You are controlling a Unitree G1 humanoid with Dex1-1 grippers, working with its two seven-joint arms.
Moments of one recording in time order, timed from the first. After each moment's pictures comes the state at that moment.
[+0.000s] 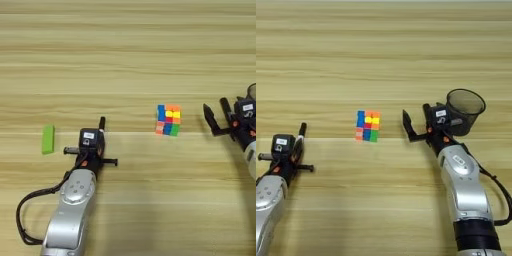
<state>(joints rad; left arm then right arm) 0.18 -0.03 -0.10 -0.18 0.07 0.35 0.02 -0.11 -0.22 -0.09 0.11 0.11 0.03 0.27</state>
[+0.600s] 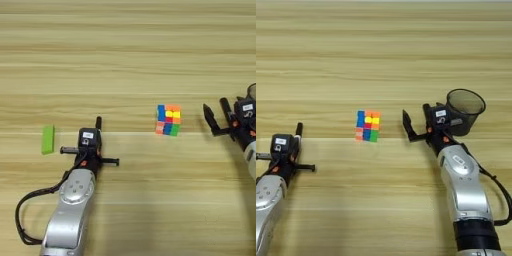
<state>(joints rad) 0.18 -0.03 -0.09 -0.18 0.07 0.34 0.02 -0.11 -0.22 -0.09 0.11 0.11 0.03 0.27</state>
